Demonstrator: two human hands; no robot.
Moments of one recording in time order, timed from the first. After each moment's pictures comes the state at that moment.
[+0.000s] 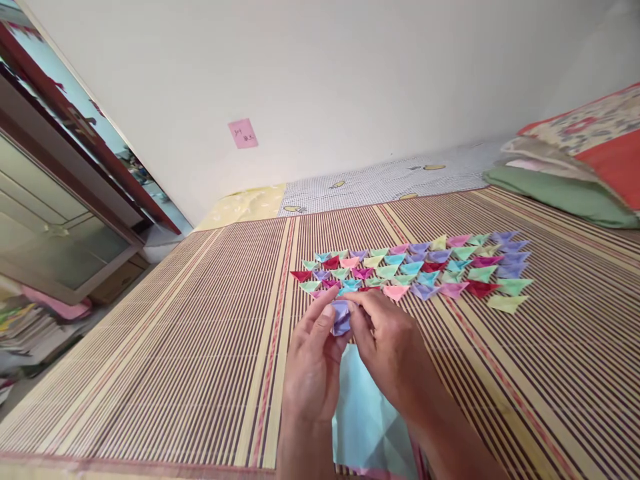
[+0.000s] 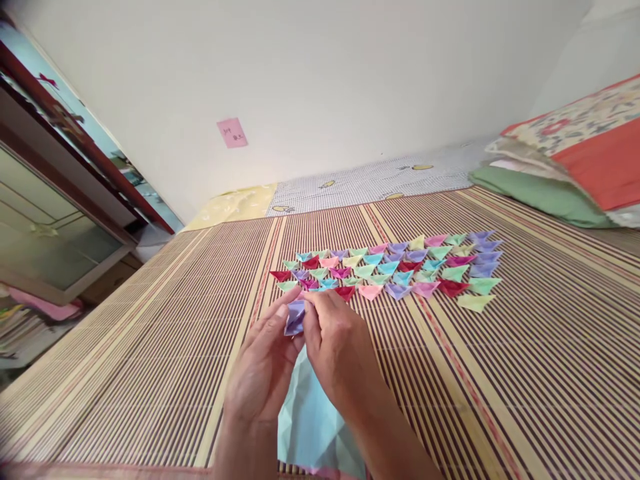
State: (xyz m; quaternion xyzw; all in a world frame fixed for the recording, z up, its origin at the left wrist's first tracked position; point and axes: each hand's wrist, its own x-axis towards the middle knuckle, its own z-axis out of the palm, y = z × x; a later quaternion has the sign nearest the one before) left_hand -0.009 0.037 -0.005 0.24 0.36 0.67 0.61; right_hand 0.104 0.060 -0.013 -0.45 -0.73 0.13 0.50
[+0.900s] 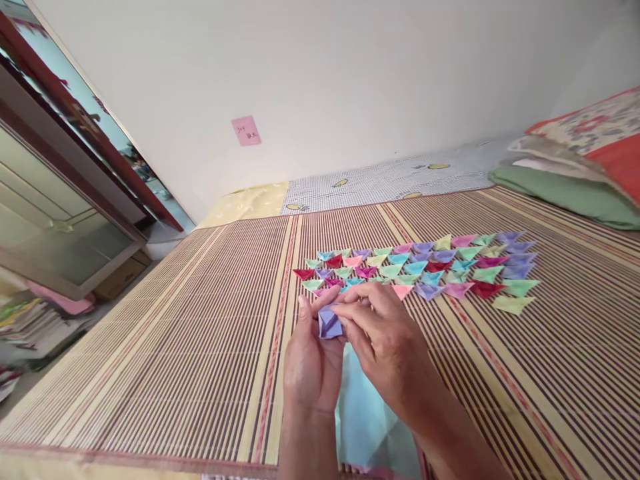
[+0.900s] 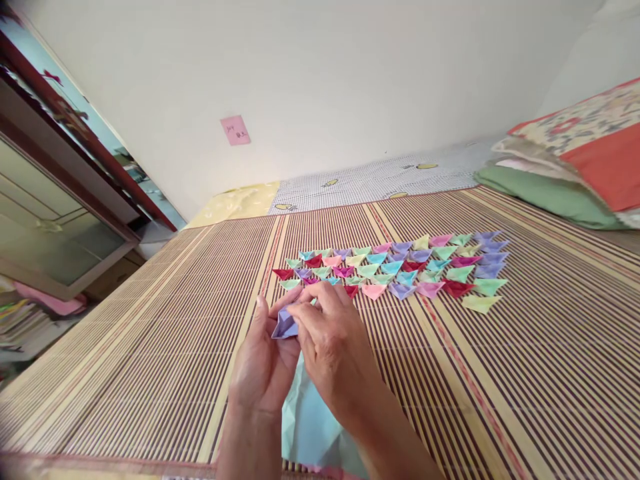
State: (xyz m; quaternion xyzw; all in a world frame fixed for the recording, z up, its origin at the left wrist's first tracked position) left_hand -0.013 0.045 -0.013 0.16 0.32 0.69 0.63; right_hand 0.102 0.055 0.000 -0.38 -0.77 0.08 0.50
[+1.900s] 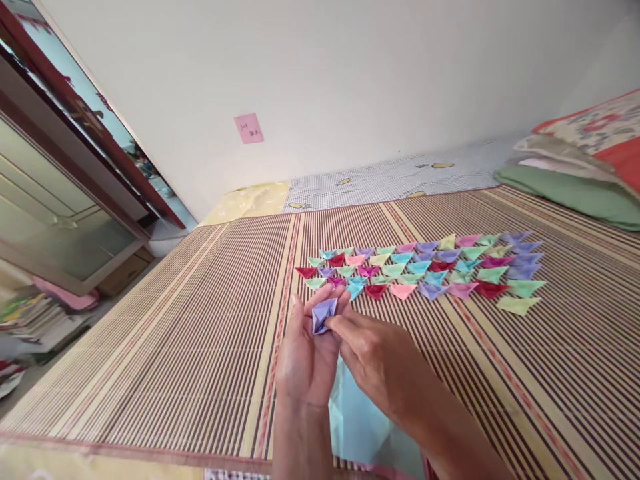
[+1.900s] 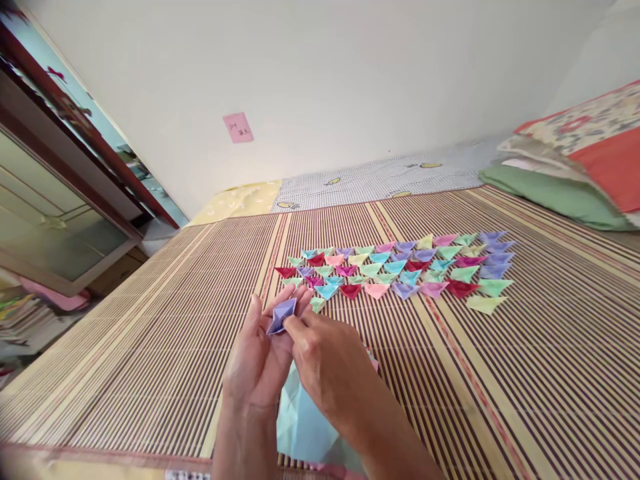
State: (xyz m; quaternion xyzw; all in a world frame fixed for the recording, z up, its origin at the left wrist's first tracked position) left_hand -0.023 0.044 0.001 0.08 0.31 0.68 0.66; right_hand 0.098 0.048 -0.013 -0.40 -0.86 0.09 0.30
